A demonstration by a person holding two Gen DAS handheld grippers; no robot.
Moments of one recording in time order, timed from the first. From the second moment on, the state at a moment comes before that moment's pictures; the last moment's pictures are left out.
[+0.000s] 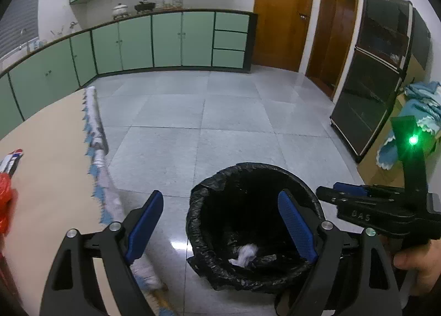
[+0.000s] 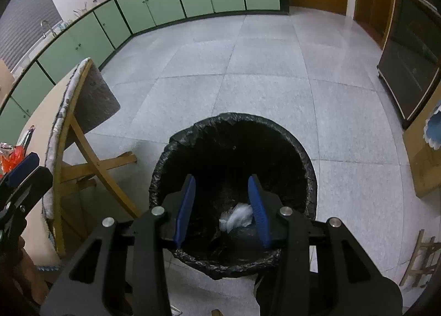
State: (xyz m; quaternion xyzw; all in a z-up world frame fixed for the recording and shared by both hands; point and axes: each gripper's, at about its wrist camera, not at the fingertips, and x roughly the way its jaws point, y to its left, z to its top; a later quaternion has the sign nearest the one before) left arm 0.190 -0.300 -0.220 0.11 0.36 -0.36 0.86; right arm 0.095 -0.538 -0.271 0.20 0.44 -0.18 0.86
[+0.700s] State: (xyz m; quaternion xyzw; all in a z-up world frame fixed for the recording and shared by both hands) left arm 0.139 0.003 -0.146 0.05 0.25 -0.05 0.97; right arm 0.137 -0.293 -0.160 0.08 0.36 0.10 0.92
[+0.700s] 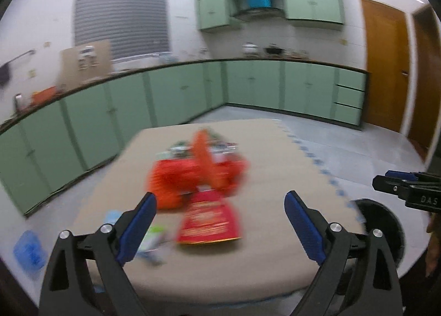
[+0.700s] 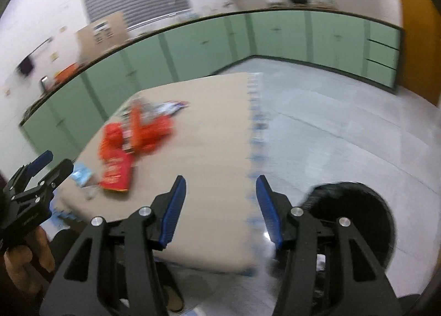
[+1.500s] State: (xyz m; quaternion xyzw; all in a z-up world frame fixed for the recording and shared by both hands) left arm 0.152 0.119 -0.195 0.00 0.27 0.00 0.96; right arm 0.212 -0.127 -0.221 0.05 0.42 0.19 0.89
